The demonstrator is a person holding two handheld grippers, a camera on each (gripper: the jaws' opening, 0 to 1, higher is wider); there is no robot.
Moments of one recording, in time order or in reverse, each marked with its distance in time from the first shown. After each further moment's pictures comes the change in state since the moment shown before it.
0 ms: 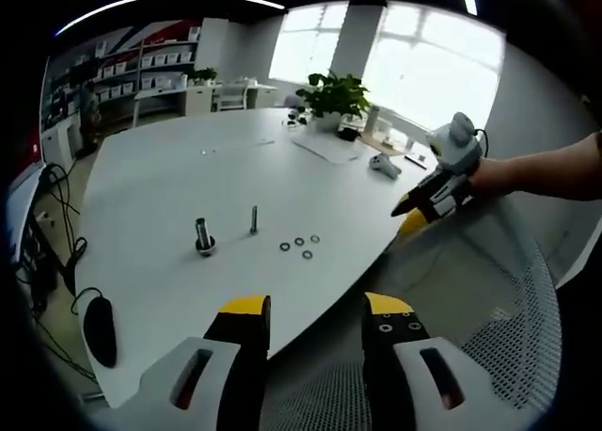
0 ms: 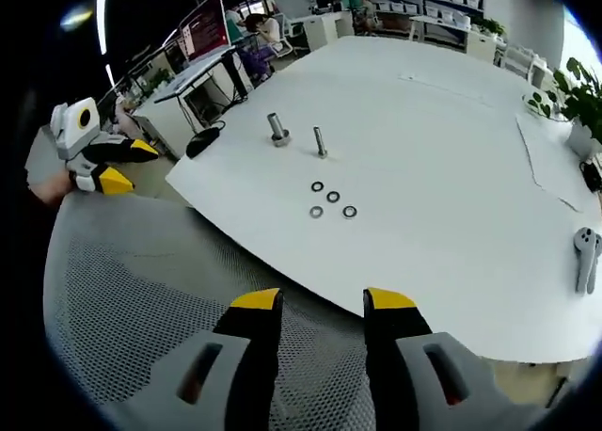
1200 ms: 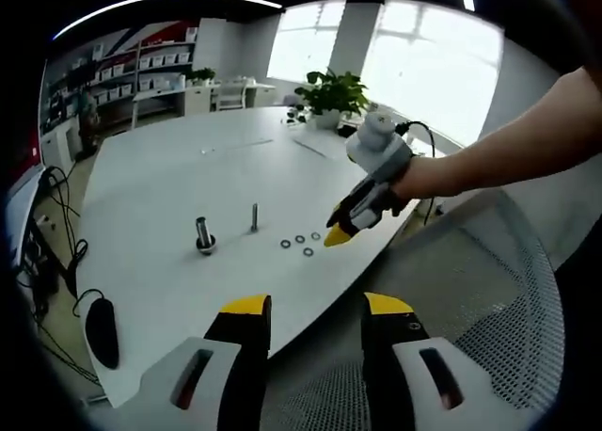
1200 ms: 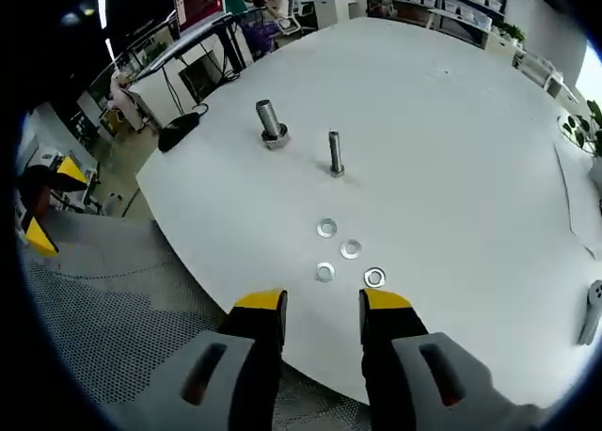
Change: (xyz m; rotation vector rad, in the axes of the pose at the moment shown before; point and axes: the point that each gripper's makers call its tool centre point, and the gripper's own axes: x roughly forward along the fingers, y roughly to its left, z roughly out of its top) left arm -0.001 -0.001 -0.003 0.014 0.015 0.004; right arm 0.107 0.023 0.061 -0.005 0.086 0.001
